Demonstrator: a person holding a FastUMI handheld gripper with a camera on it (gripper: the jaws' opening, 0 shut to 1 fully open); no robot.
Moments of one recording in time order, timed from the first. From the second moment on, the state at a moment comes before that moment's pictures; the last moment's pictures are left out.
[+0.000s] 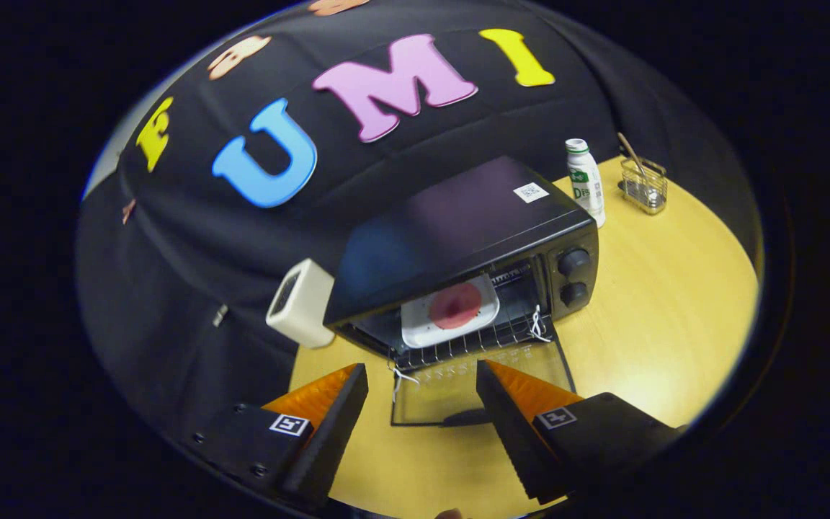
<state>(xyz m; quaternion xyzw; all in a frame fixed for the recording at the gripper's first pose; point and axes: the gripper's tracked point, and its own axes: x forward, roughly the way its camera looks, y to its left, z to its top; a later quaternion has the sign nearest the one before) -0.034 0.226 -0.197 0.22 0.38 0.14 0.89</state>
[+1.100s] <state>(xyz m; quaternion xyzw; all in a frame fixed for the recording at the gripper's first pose) -0.101 0.256 -0.384 0.00 0.56 0.09 0.83</state>
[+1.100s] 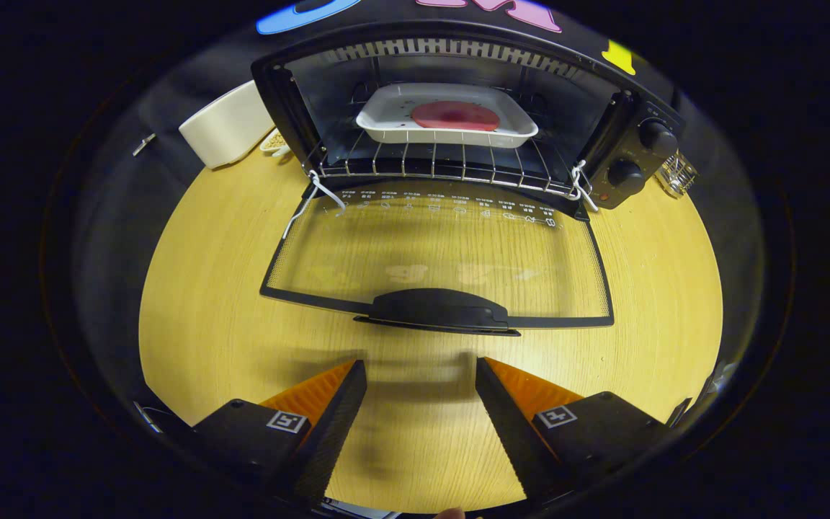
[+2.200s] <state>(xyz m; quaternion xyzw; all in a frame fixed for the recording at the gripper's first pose) -0.086 0.252 -0.330 0.07 0.47 0.09 0.88</state>
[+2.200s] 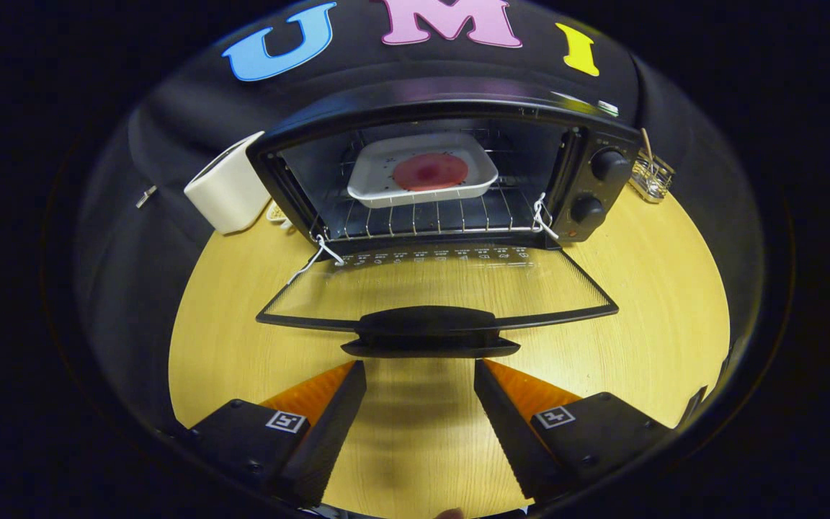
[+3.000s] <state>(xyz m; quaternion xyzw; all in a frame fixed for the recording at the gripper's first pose) -0.042 0.240 -0.216 0.04 0.32 0.11 0.94</state>
